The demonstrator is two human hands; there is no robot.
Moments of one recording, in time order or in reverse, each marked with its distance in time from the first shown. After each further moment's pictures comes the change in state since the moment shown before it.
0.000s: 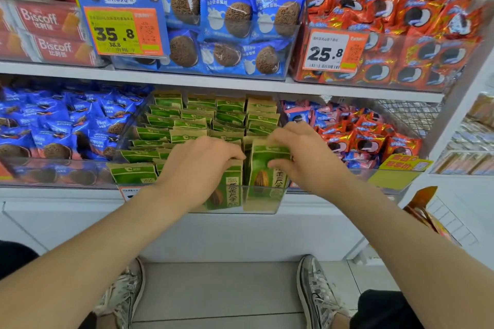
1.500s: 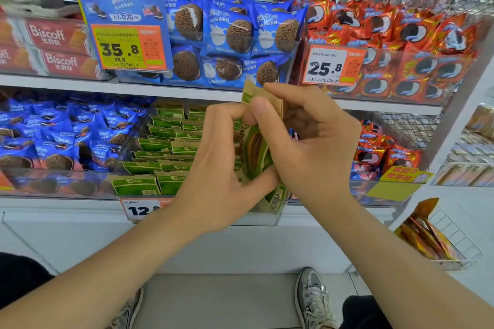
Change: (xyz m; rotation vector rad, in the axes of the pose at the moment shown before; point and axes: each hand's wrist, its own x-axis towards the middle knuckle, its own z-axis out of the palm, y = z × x) left_hand -0.003 0.042 -0.027 -0.832 0.356 0.105; right_hand 0.005 -0.099 -0.038 0.647 0.877 -0.093
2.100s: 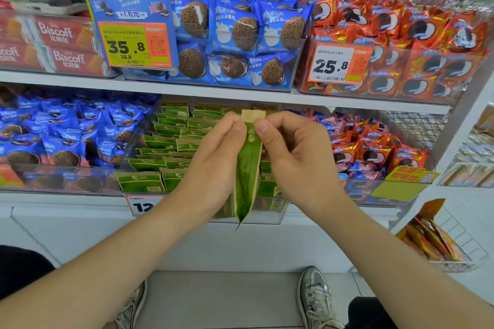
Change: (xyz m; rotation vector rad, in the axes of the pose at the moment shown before) left_hand 0.003 0.007 -0.002 -0.440 0.034 -0.422; right_hand -0.014 0.023 0.001 0.050 -0.357 0.324
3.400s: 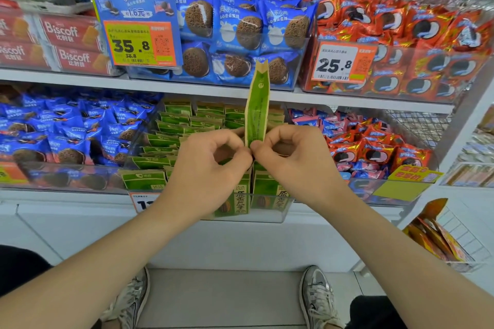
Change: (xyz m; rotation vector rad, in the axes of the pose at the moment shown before) left_hand -0.005 -0.010 -0.022 0.367 0.038 0.086; right_hand -0.001 0.005 -0.007 -0.071 -0.147 0.206
